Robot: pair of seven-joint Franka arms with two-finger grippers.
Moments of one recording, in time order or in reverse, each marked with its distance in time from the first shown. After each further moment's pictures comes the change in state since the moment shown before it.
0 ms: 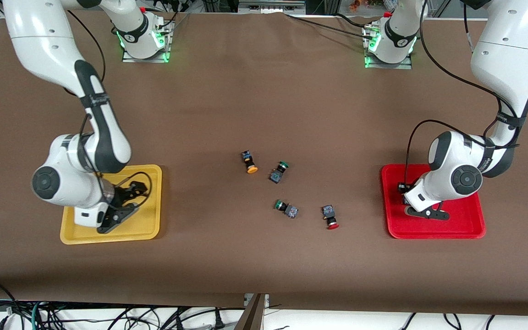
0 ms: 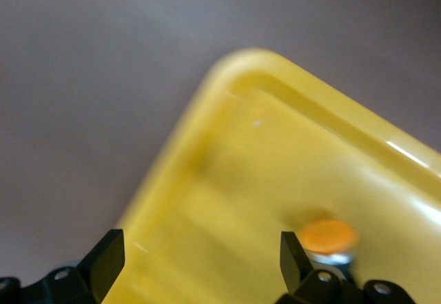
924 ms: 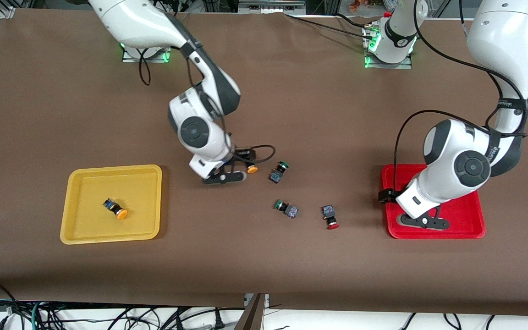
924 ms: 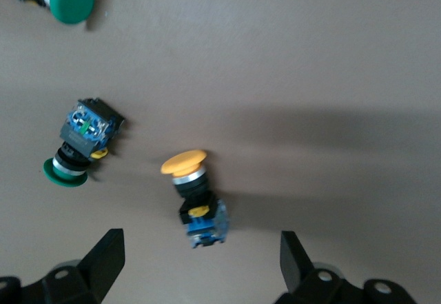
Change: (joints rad) left arm -0.097 -0.049 -0.075 0.195 -0.076 -0.082 -0.142; right arm 0.393 -0.018 0.110 -0.046 -0.007 0.054 1.012
